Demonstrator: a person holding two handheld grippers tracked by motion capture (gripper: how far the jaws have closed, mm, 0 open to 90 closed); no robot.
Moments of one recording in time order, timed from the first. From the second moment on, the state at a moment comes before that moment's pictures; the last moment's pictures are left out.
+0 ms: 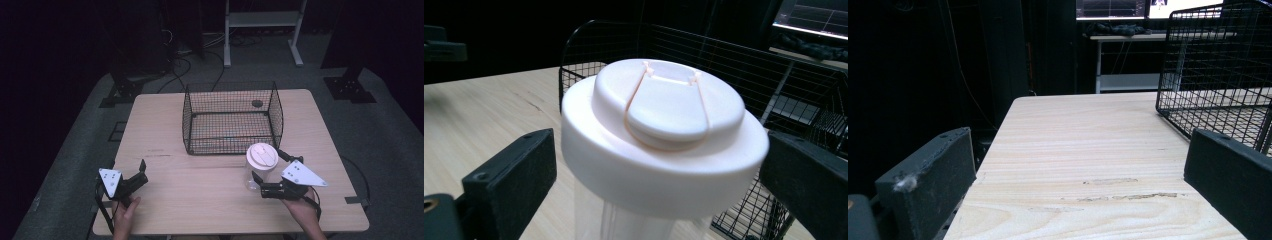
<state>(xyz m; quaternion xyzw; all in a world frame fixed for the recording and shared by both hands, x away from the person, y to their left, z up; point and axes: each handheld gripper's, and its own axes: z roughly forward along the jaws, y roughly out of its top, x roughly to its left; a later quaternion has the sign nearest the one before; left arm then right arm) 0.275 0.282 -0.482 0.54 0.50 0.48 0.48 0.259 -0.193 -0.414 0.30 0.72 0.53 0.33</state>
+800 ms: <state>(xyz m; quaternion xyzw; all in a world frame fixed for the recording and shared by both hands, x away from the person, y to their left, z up) 0.274 0.282 -0.482 0.54 0.50 0.48 0.48 0.274 -0.179 -0.418 0.30 0.71 0.53 0.35</state>
